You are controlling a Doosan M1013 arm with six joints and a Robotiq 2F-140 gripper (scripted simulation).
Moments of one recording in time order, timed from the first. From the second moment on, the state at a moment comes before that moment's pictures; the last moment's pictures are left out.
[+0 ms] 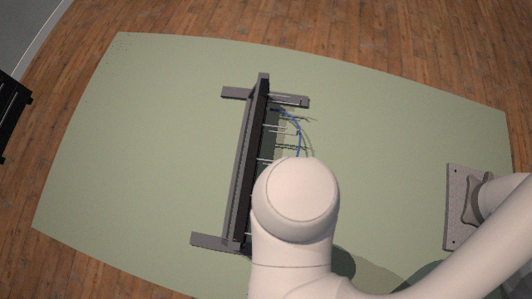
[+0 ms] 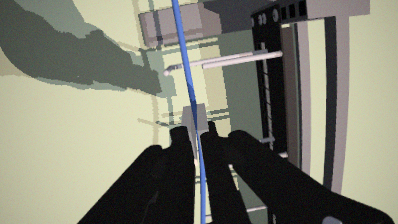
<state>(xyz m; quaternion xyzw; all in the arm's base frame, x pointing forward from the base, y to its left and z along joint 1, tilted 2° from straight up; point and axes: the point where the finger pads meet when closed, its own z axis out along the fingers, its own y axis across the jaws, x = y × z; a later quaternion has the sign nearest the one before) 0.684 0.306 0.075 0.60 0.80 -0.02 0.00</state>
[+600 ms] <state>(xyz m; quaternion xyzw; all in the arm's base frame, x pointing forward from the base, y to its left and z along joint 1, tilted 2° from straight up) 0.683 0.306 0.064 0.60 0.80 -0.02 0.00</state>
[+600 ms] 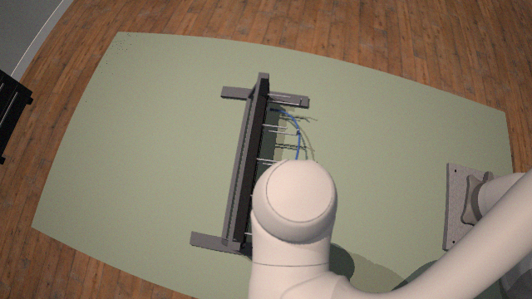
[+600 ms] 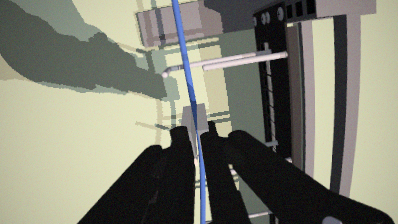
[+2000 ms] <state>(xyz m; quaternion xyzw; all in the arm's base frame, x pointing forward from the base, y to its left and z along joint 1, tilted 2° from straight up) 0.712 0.313 0.063 0.60 0.80 -0.02 0.00</state>
